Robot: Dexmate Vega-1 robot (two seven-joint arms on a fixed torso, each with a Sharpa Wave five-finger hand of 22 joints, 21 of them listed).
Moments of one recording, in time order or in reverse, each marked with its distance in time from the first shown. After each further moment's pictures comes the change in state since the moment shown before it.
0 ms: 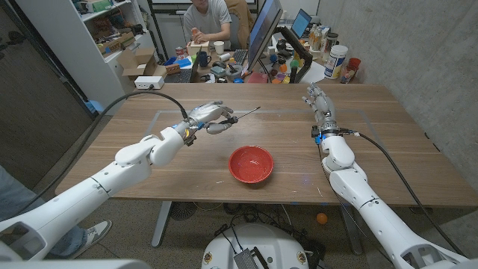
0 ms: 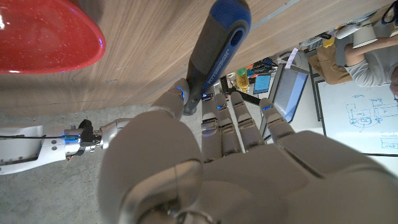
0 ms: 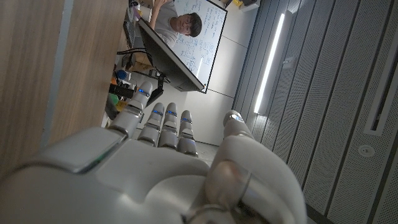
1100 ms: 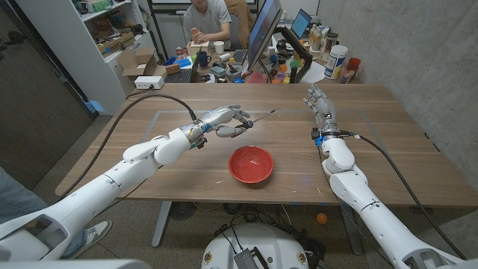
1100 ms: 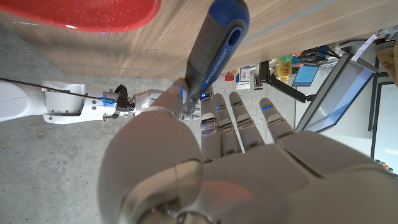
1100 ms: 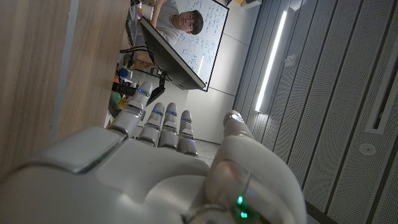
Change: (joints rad) left arm -0.054 -0.102 0.016 0.151 -0.091 -0.283 -0.016; left_hand 0.005 -0.005 -0.023 -0.001 -0.008 0.008 -0.017 0.002 -0.004 0.010 -0.019 0.000 0.005 0.007 -0.018 0.000 0.000 0.000 0.000 0.000 0.000; right arm -0.019 -0.001 0.001 -0.015 -0.004 0.001 -0.015; right_hand 0.000 0.000 -0.003 0.003 0.000 0.000 0.000 0.000 0.000 0.000 0.000 0.000 0.000 0.000 0.000 0.000 0.000 0.000 0.000 0.000 0.000
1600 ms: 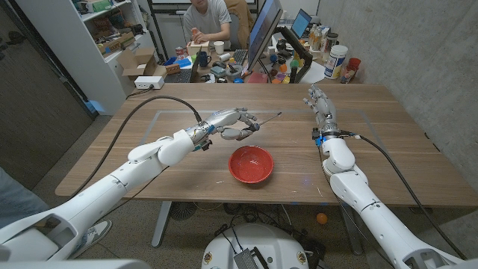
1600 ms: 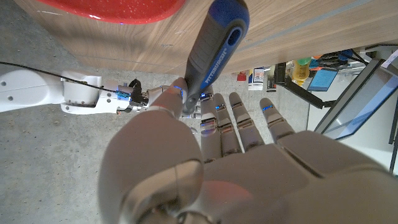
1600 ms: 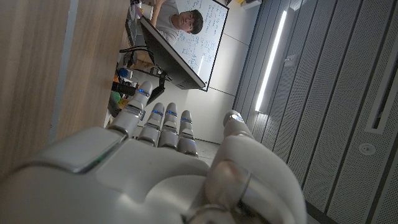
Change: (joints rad) left arm -0.010 -0.035 0.007 0.025 -0.038 -0.058 -0.053; left_hand 0.001 -0.001 -0.010 -0.001 -0.003 0.004 -0.004 -0.002 0.000 0.004 -0.003 0.000 0.000 -0.005 -0.005 0.000 0.000 0.000 0.000 0.000 0.000; right arm -0.001 -0.002 0.003 -0.002 0.002 0.000 0.000; right_hand 0.000 0.000 0.000 0.000 0.000 0.000 0.000 0.000 0.000 0.000 0.000 0.000 0.000 0.000 0.000 0.000 0.000 0.000 0.000 0.000 0.000
